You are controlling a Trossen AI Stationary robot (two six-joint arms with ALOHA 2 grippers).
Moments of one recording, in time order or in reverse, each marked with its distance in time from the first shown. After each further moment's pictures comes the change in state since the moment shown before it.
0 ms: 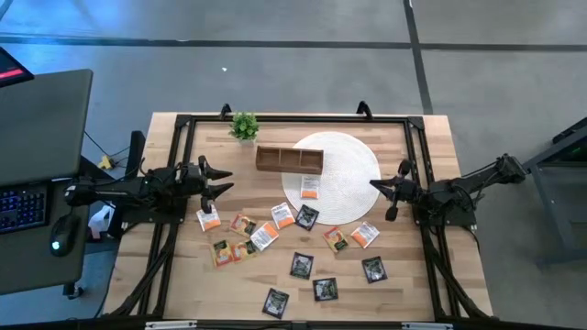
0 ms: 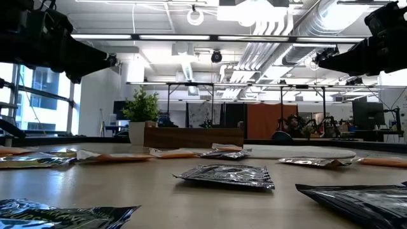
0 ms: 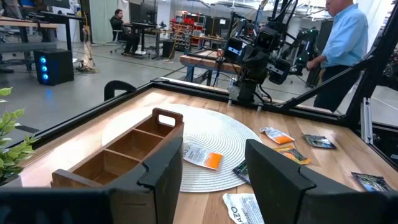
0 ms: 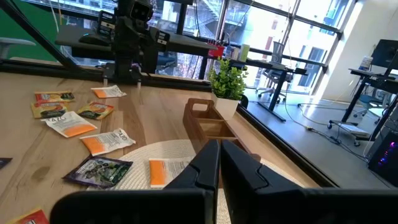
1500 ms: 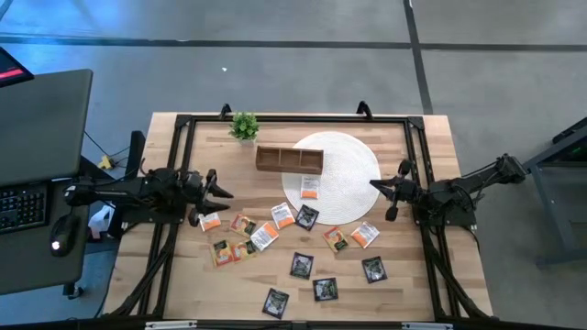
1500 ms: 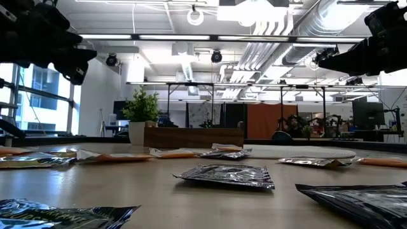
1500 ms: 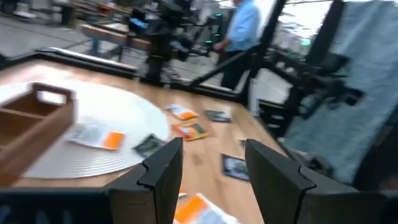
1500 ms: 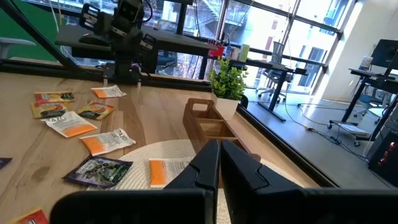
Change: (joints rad) left arm 0.000 0.000 0.000 -0.013 0.425 -0.133; right arm 0.000 0.000 0.000 0.000 0.000 0.000
